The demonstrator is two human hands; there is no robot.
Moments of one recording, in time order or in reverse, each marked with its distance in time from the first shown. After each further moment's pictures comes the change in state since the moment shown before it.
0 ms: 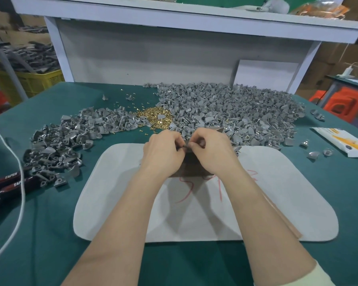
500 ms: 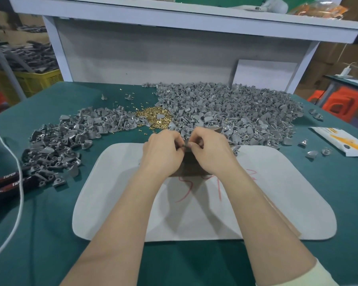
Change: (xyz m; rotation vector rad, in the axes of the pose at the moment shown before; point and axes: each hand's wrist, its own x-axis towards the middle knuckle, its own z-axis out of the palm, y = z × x) left_hand -0.001 0.001 0.000 0.006 0.003 -0.003; right_hand 0.000 0.000 0.000 0.003 -0.025 -0.027
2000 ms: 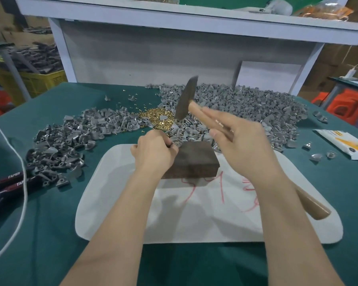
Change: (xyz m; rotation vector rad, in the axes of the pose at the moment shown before) left_hand 0.005 -0.009 -0.004 -0.018 0.164 -0.256; right_hand -0.025 -0.005 -0.056 0.010 0.179 -0.137
